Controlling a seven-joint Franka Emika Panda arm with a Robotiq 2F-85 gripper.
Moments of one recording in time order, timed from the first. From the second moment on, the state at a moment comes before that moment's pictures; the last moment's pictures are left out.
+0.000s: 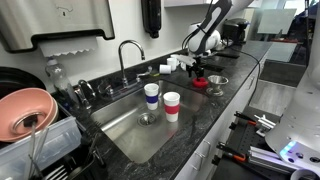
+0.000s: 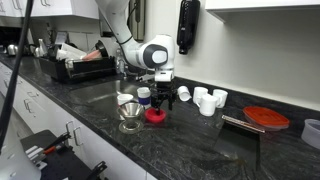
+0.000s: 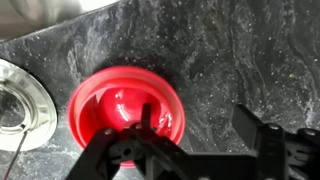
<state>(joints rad) -0.13 0.27 -0.18 -2.27 -0.10 2.57 1.64</state>
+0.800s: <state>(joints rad) -0.13 0.28 -0.18 -2.24 0.00 2.55 1.63</state>
